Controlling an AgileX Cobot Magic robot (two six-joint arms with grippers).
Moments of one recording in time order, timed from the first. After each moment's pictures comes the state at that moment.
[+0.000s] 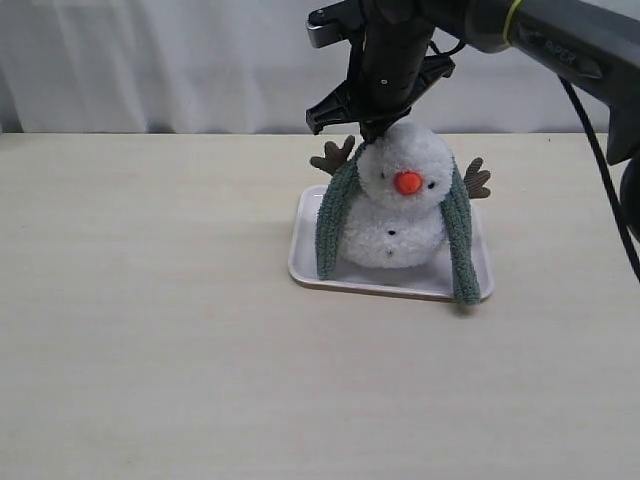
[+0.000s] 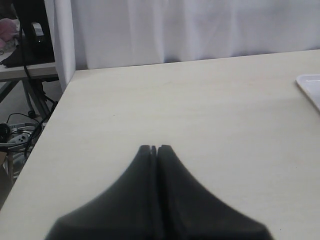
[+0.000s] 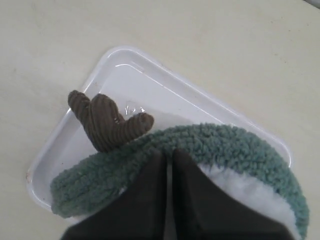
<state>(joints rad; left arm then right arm) -0.03 0.00 0.00 -0.01 0.34 0.10 0.46 2.23 -2.16 -0.20 1.18 0.07</state>
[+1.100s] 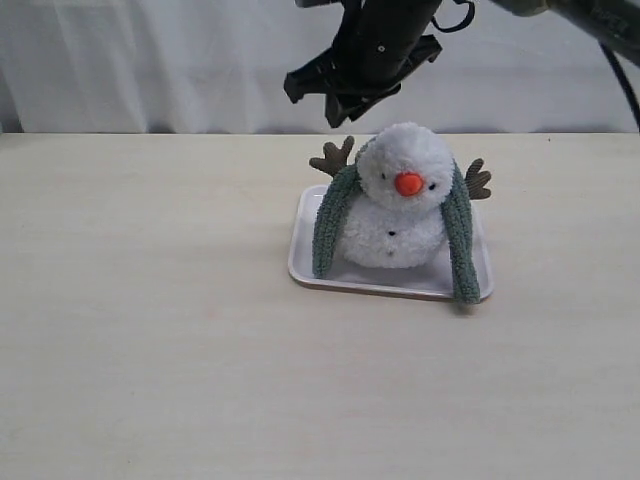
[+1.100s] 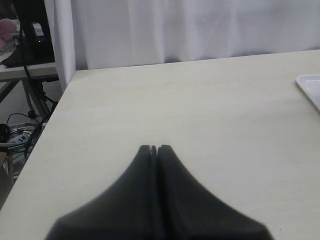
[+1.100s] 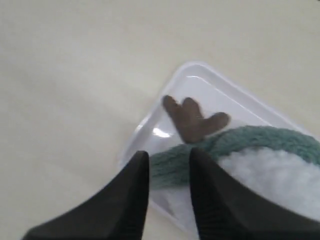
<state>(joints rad) -0.03 0.00 0.00 -0.01 0.34 0.10 0.46 2.14 -2.16 0.03 1.21 -0.04</state>
